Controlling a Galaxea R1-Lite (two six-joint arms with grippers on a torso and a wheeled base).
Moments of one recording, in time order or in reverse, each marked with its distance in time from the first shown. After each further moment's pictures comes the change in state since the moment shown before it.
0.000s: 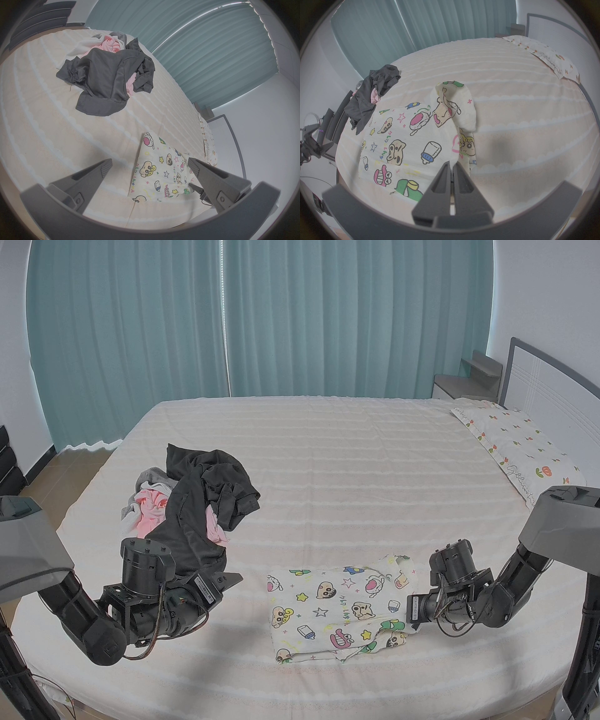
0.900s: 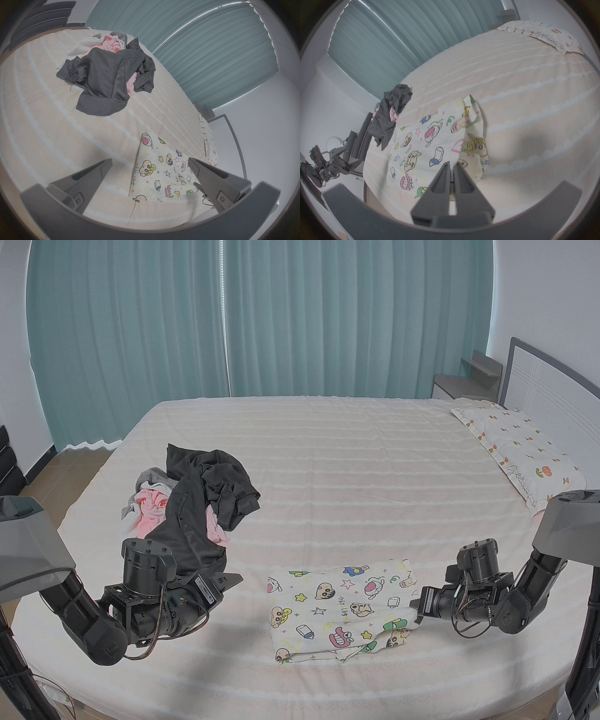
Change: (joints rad) left arm 0.000 0.006 -0.001 0.000 0.002 0.001; right arm -0.098 -0.005 0.142 -0.304 0.235 0.115
